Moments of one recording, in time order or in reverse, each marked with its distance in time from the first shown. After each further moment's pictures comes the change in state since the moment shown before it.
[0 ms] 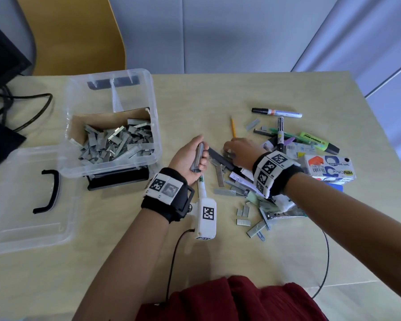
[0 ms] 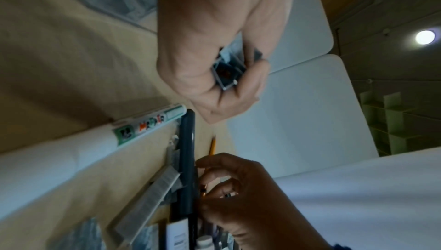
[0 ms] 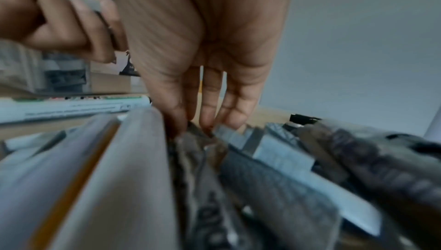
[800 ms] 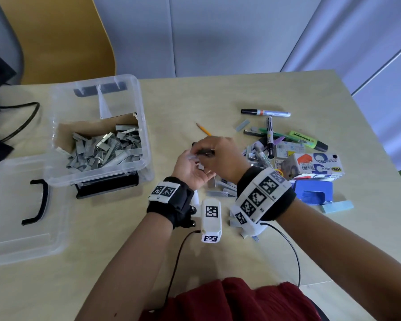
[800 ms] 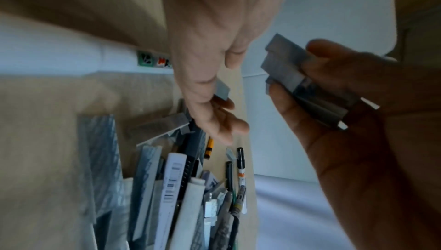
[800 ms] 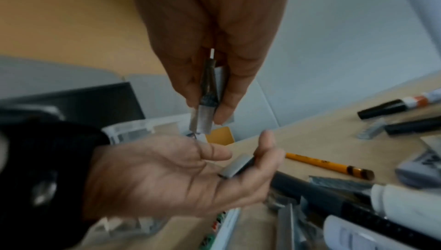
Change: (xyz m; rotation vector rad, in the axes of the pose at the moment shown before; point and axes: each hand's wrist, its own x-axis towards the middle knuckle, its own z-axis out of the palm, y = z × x) left_hand 0.018 -0.025 0.012 -0.367 0.006 -0.056; right_hand -0.042 -0.054 -0.019 0.650 0.391 -0.161
